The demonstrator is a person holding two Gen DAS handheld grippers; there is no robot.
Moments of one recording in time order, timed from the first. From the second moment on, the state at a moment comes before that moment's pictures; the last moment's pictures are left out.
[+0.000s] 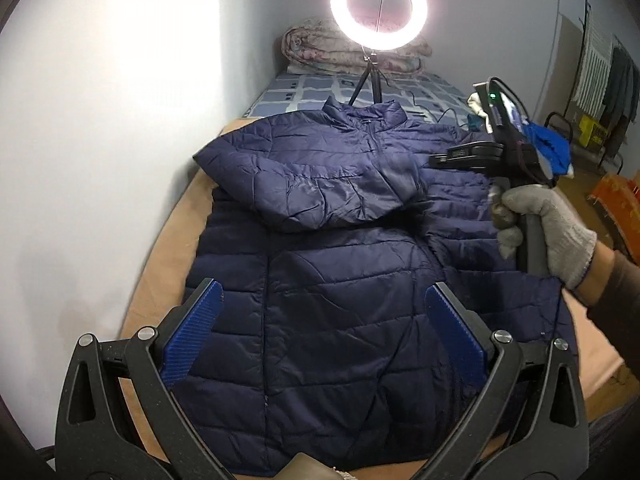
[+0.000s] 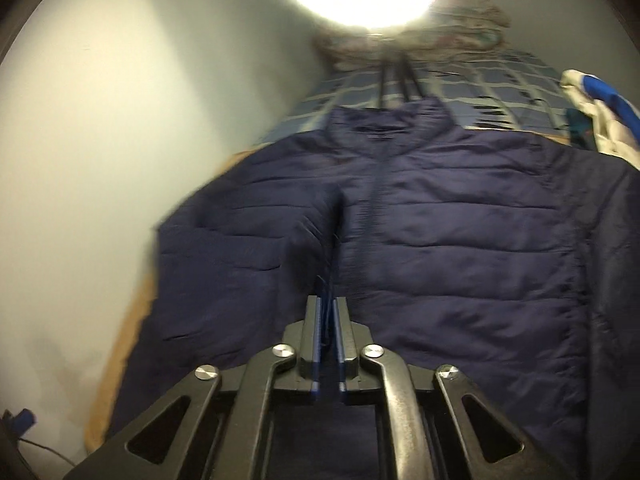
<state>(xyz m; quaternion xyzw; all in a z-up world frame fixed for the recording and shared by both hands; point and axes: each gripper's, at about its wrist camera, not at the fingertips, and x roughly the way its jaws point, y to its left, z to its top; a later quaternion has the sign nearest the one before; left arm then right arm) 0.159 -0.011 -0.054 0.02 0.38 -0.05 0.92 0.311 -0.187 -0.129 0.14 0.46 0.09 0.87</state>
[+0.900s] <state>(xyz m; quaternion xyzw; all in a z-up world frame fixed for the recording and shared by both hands) 0.181 -0.049 -0.080 0.07 0.40 -0.07 0.91 0.376 -0.234 -0.167 0.14 0.48 0.08 0.86</state>
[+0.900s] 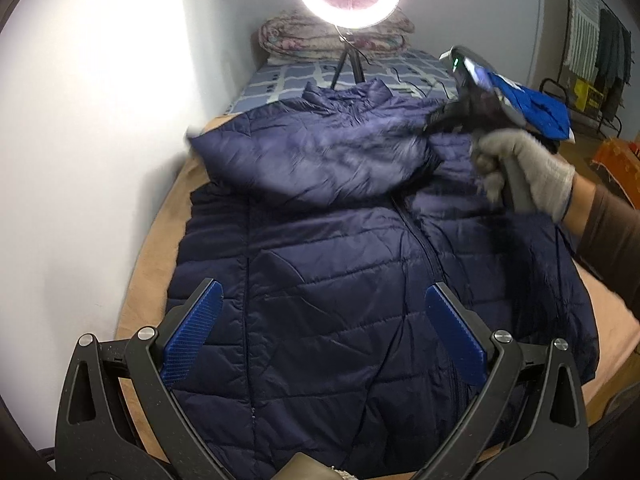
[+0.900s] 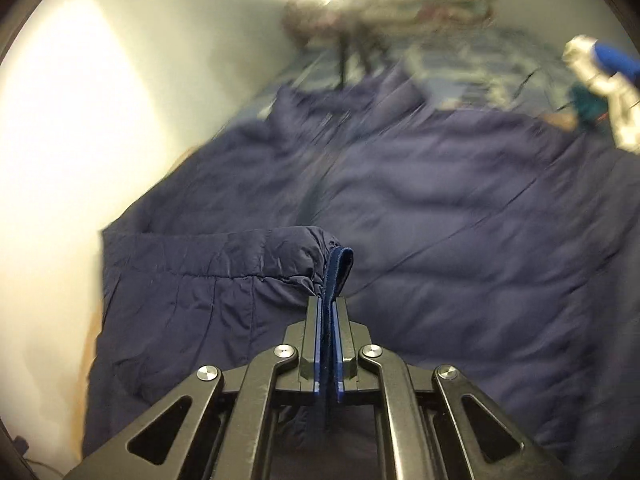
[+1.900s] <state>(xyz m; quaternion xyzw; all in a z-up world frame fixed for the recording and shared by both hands) 0.174 -0.070 -0.054 0.07 0.36 -0.09 0.93 0.331 -0.309 -0.133 0.10 0.45 -0.03 0.88</state>
